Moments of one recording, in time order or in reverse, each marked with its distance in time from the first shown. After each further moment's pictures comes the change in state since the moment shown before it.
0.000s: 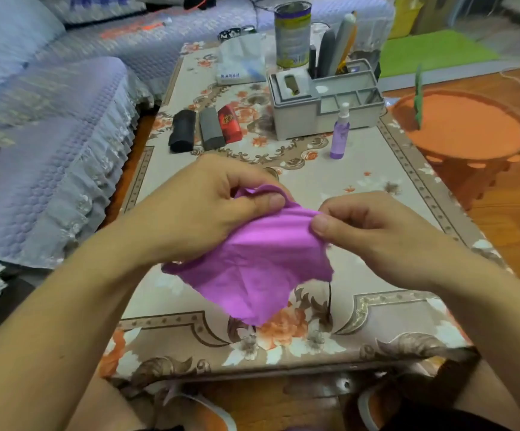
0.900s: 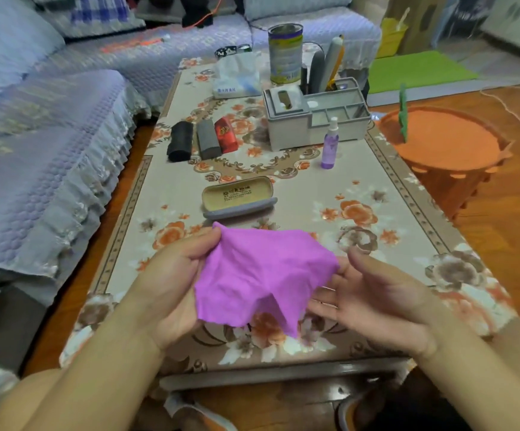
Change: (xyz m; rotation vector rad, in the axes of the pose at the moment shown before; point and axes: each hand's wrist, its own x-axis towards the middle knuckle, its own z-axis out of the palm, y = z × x) left_hand -0.047 -0.013 0.054 -1.562 0.318 -0.590; right_hand -0.048 0.044 0.034 1.620 -0.204 0.418
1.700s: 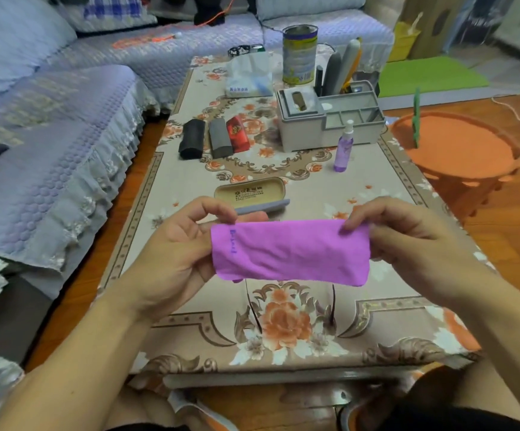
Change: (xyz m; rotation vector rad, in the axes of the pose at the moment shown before) left_hand 0.002 0.027 -0.029 0.396 -0.238 0.289; right_hand 0.002 -0.041 0.045 -1.054 0.167 -0.573
